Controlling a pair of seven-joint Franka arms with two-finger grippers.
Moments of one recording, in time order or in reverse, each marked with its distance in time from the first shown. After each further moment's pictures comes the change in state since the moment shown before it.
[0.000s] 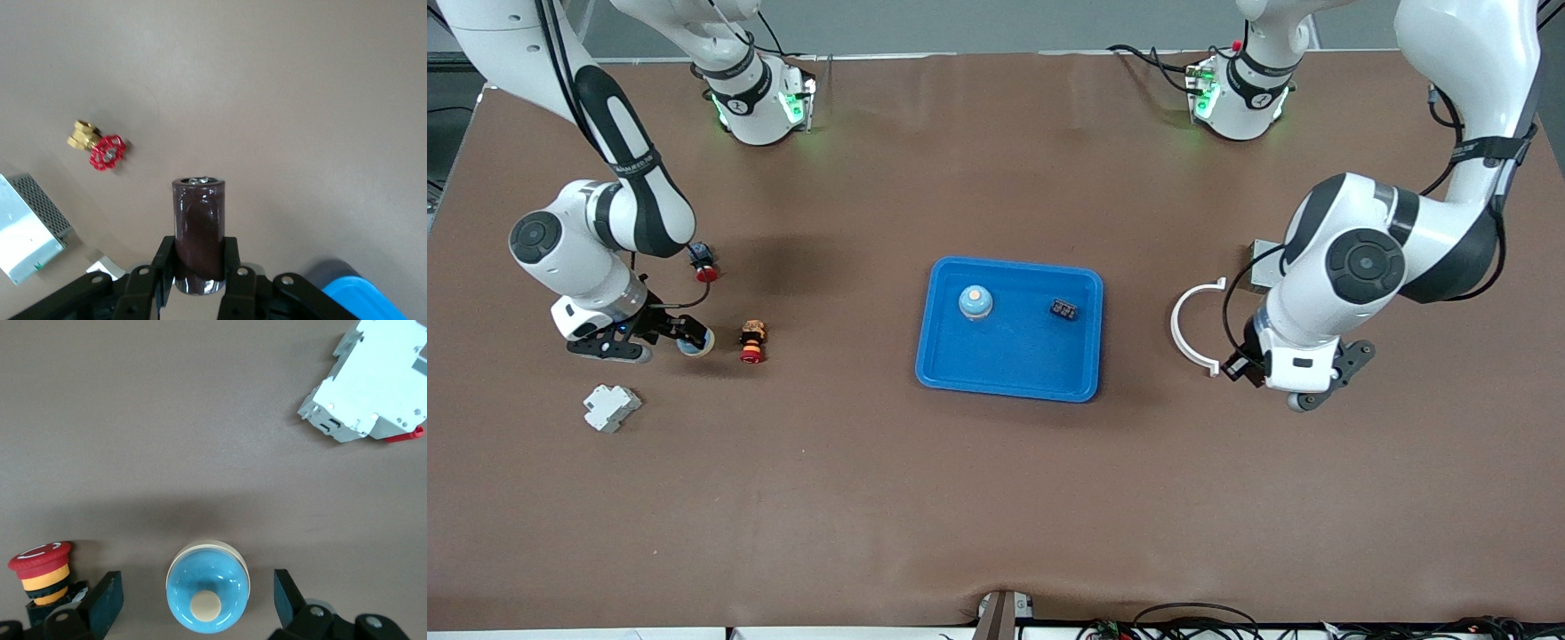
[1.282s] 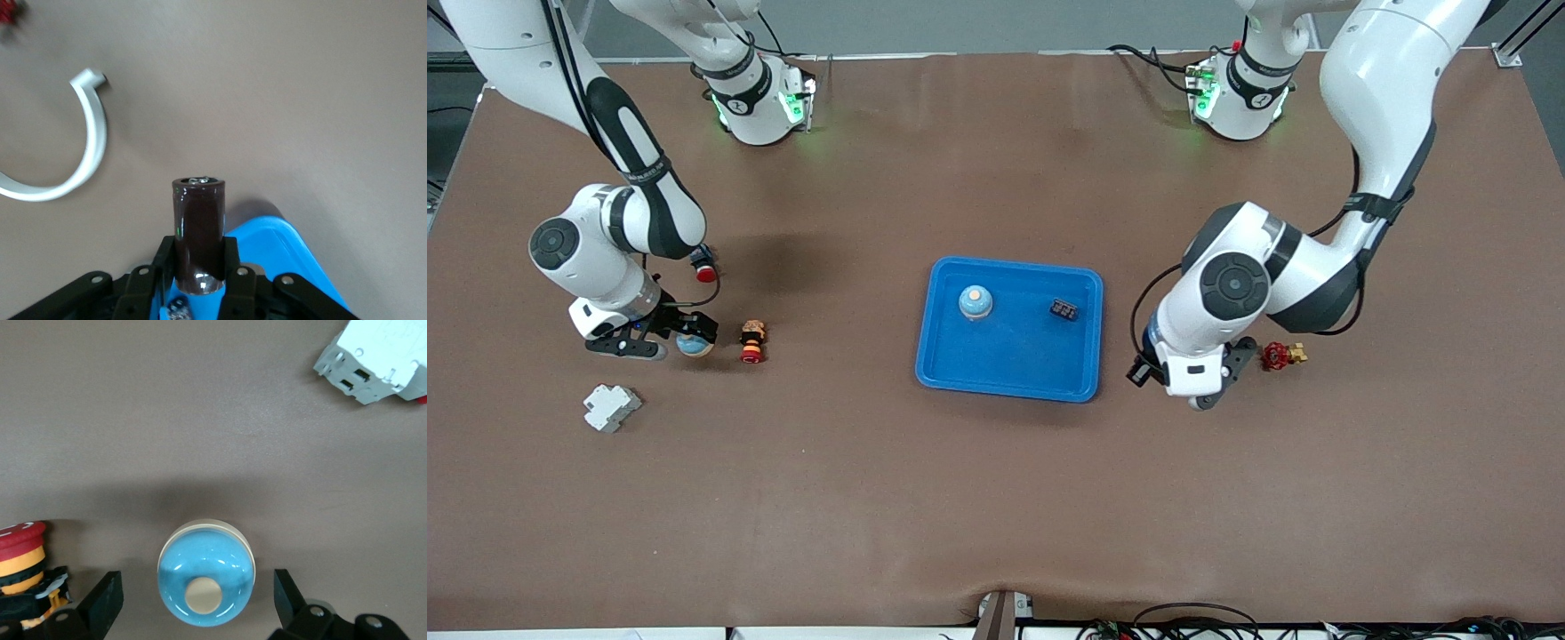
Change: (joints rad) left arm -0.192 0.186 0.000 0.090 0.000 0.098 -0.358; right arm 0.007 0.041 -0.005 -0.015 0.000 0.010 0.000
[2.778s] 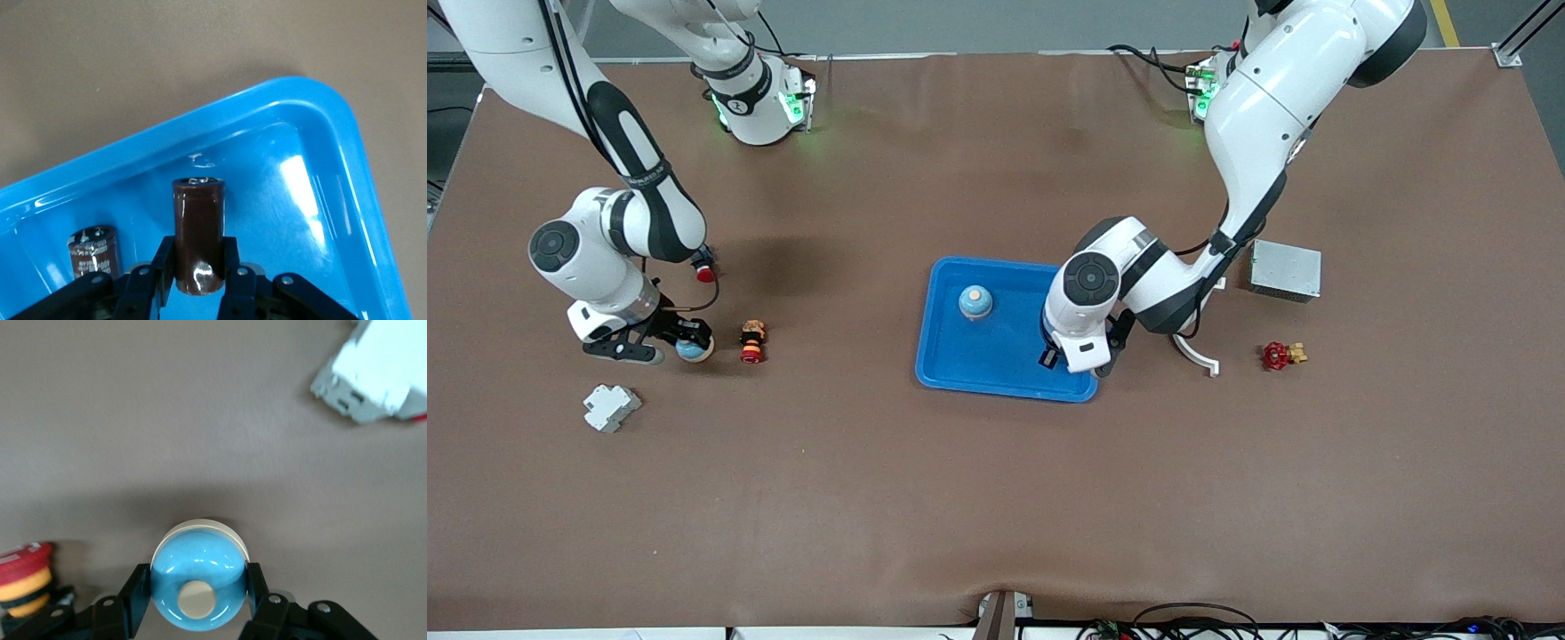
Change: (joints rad) left arm -0.306 0.175 0.154 0.007 0.000 0.183 -0.389; right arm 0.009 0.012 0.001 0.039 0.000 -0.003 0.030
